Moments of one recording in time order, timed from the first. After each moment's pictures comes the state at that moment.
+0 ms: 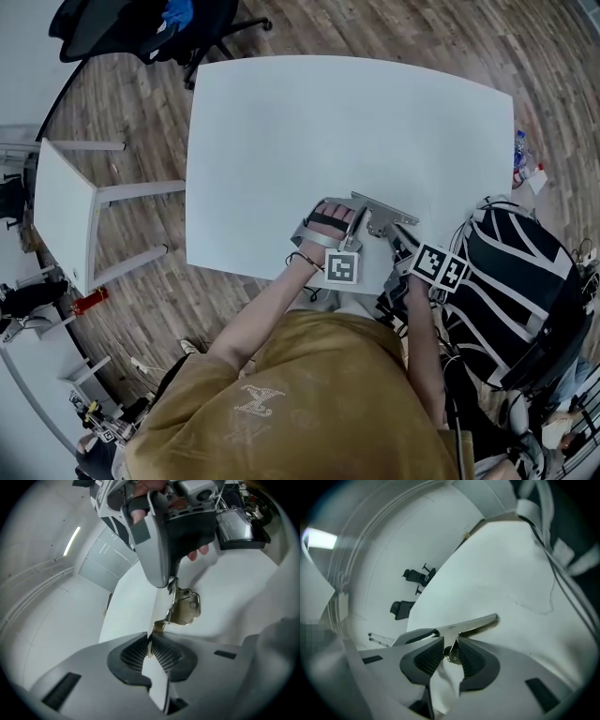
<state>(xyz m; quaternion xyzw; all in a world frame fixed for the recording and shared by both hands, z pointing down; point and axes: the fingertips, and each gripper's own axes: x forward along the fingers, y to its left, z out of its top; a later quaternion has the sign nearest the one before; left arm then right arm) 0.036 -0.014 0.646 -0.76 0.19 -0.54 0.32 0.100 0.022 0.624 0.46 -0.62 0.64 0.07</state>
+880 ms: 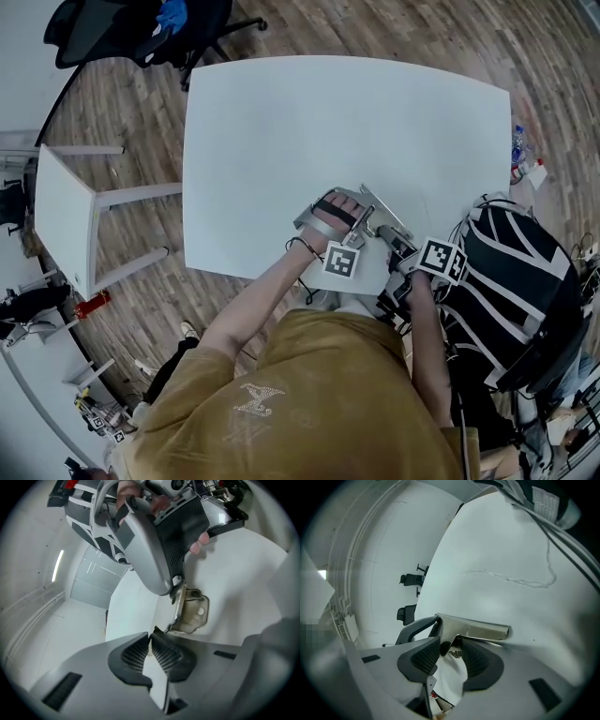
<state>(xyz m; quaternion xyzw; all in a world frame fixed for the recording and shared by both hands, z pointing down) 0.066 -0.029 0.637 -0.73 0.12 -0.50 0.44 0.095 0.032 0.635 0.39 -0.56 0.73 0.00</state>
